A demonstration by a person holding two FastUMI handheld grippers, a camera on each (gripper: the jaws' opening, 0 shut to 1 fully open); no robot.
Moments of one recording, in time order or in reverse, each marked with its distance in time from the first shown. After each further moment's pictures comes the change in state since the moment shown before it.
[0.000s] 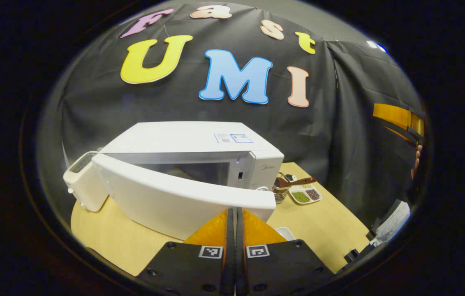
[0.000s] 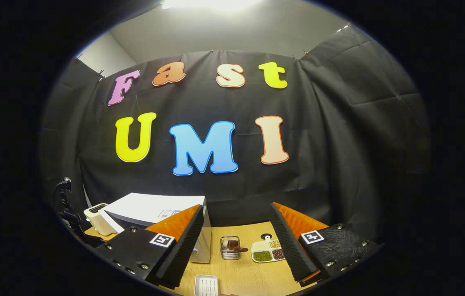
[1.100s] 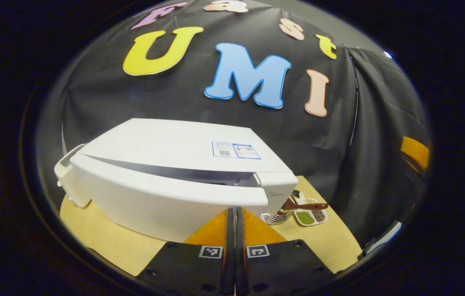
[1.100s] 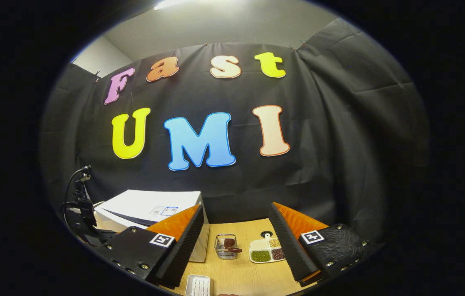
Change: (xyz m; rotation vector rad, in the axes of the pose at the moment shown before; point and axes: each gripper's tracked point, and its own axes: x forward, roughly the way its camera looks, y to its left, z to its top) left arm 0.084 -0.007 0.033 -0.125 -0.013 0.057; right arm 0.030 -0.028 -0.020 0.030 0.045 0.028
